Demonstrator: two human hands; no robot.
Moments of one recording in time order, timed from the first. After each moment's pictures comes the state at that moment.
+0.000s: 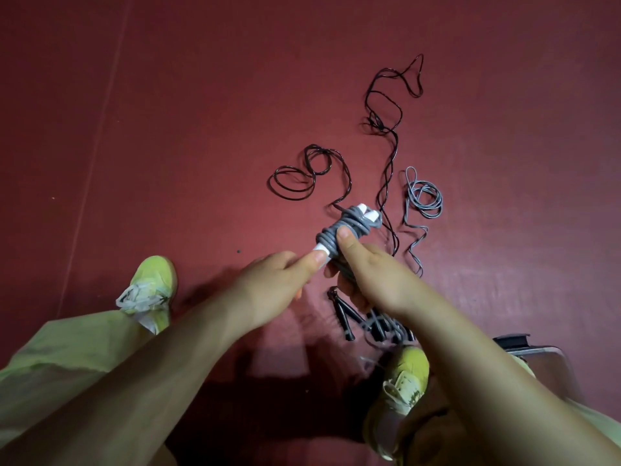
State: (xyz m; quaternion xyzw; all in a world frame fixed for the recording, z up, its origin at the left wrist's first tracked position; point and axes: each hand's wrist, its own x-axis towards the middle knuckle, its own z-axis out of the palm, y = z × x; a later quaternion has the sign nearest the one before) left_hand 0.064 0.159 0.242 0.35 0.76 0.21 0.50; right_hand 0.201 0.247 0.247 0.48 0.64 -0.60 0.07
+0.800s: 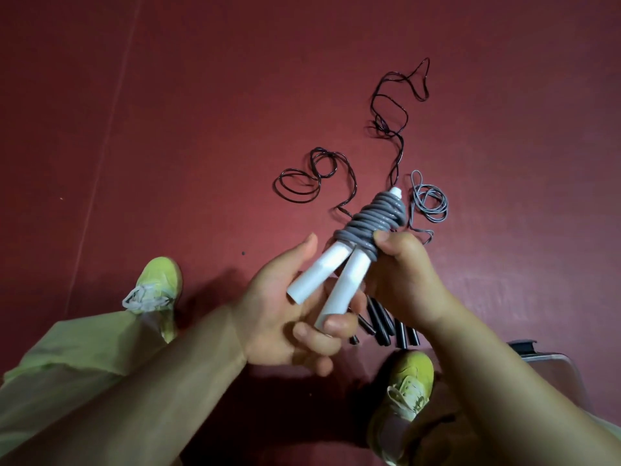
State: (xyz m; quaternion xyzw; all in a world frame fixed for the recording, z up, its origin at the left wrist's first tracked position) left_hand 0.063 0.150 0.241 0.04 0.16 0.33 0.93; right_hand 0.202 0.247 0.248 0.27 0.45 -0.84 -0.11
